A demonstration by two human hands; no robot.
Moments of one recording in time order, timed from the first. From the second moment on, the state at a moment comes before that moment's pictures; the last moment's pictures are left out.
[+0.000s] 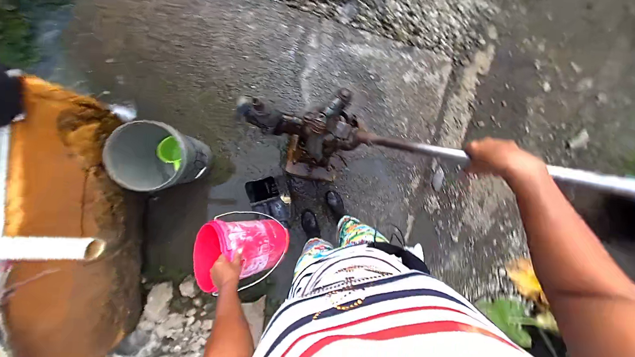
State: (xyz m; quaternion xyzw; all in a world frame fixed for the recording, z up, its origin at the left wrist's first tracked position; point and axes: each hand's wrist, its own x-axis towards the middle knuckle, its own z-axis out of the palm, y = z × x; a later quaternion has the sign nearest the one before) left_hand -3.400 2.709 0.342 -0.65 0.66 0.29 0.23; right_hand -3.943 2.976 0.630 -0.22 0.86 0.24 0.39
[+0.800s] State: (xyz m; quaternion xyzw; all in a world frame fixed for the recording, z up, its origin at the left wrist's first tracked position) left_hand -3.389 2.670 0.388 -0.57 0.75 0.20 0.27; right_hand -3.939 3.057 0.476 -0.26 0.92 0.07 0.30
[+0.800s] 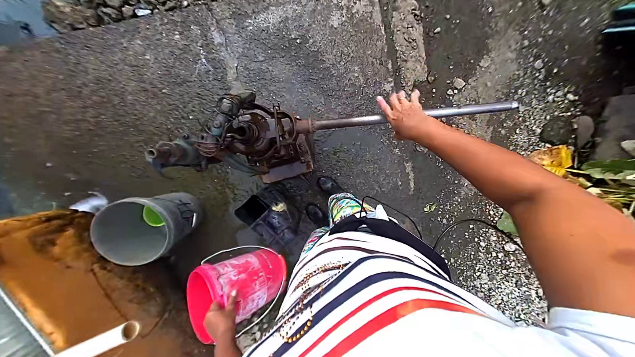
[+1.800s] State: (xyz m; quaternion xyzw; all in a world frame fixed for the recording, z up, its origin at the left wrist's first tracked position) left_hand -3.398 2.650 0.354 -0.53 0.76 0.24 0.28; right_hand -3.704 3.089 0.665 -0.22 0.76 -0.04 0.61
